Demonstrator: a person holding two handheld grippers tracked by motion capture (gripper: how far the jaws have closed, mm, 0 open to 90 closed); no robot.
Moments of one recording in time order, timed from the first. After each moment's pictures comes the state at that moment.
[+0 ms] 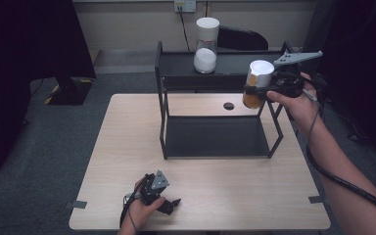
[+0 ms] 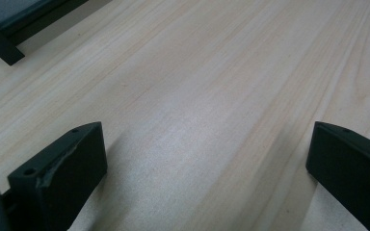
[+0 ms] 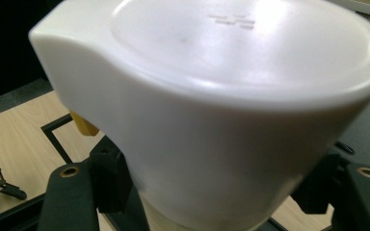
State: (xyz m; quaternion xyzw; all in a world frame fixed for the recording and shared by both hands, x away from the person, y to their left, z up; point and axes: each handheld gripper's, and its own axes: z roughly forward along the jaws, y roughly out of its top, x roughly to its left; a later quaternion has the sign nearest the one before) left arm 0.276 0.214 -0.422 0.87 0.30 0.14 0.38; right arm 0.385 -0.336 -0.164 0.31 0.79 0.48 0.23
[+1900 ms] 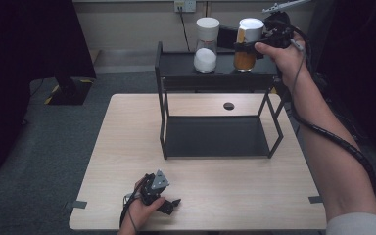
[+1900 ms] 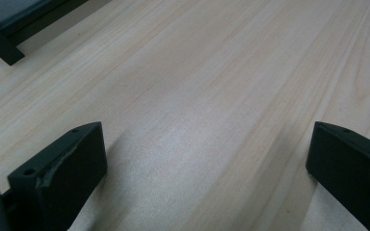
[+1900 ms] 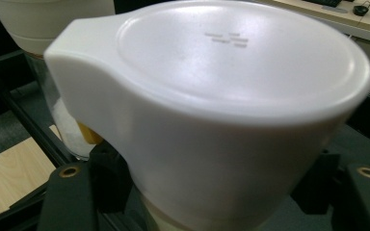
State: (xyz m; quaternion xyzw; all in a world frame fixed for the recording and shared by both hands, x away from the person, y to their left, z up) left arm 0.276 0.214 -0.422 0.87 0.30 0.14 0.38; right arm 0.450 -0.301 -0.092 0.33 0.78 0.47 0.25
